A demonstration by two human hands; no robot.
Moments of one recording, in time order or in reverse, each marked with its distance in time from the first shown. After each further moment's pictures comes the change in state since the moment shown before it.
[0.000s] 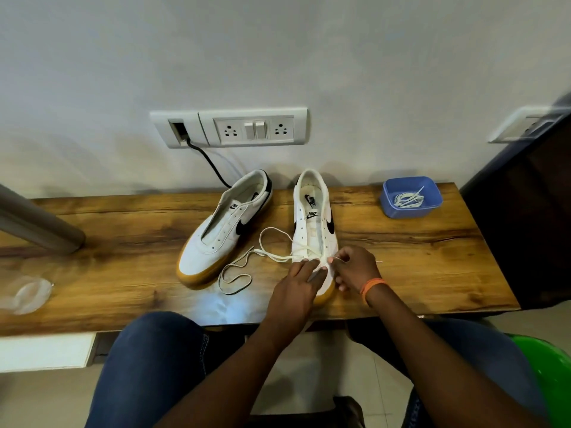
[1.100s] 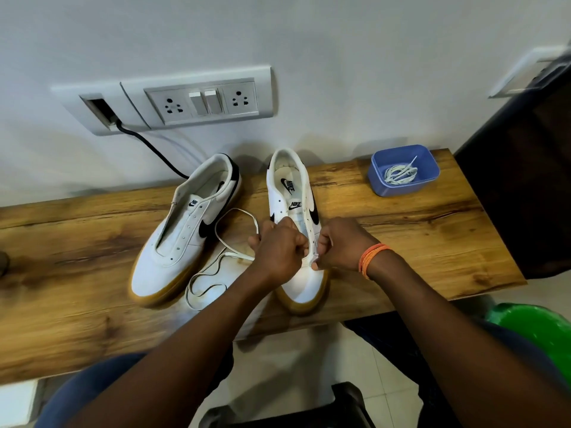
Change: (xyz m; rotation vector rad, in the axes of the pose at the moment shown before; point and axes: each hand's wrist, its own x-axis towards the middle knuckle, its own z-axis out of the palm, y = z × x) left_hand 0.100 -0.029 -0.005 -0.344 -0.103 -0.173; right_hand 0.038 -0.028 -0.023 -0.458 -0.255 -0.171
